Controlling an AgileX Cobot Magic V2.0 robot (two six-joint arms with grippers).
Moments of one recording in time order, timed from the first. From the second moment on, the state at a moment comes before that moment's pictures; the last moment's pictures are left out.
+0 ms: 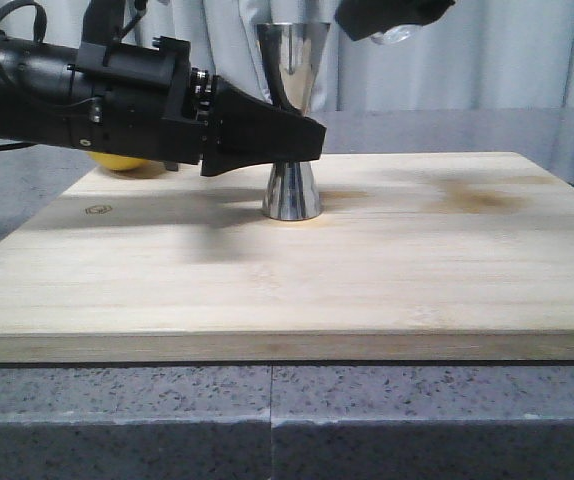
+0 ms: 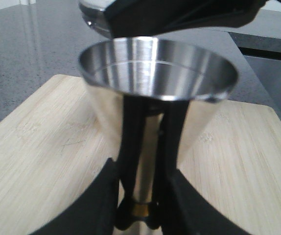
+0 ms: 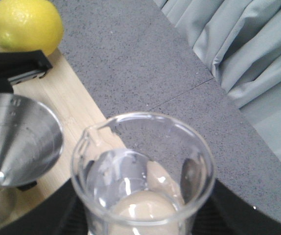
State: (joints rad) left arm -0.40 1.88 -1.02 -1.78 1.16 2.28; right arm 0.59 1.33 -0.99 -0.42 0.16 -0.21
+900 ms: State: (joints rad) left arm -0.40 1.88 -1.02 -1.78 1.16 2.28; right arm 0.64 1.33 -0.99 -0.64 0.19 -0.21
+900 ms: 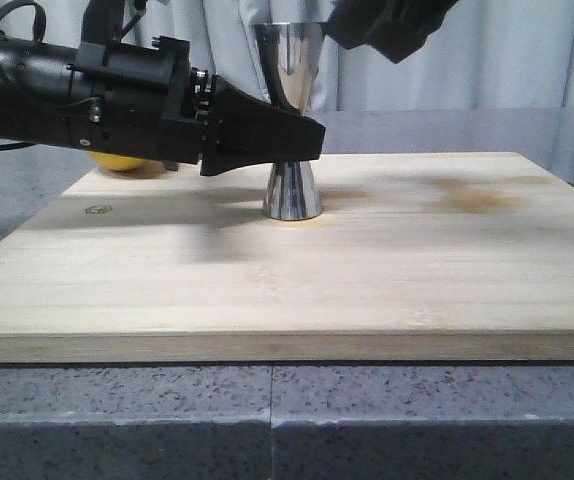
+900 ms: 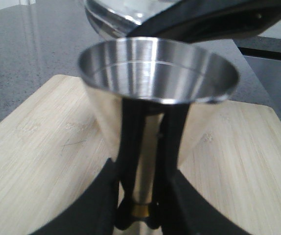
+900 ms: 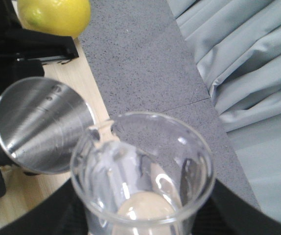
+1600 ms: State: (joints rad) left arm -0.40 1.88 -1.02 -1.78 1.16 2.29; right arm 0.64 1.38 -1.02 -0.77 0.19 -0.21
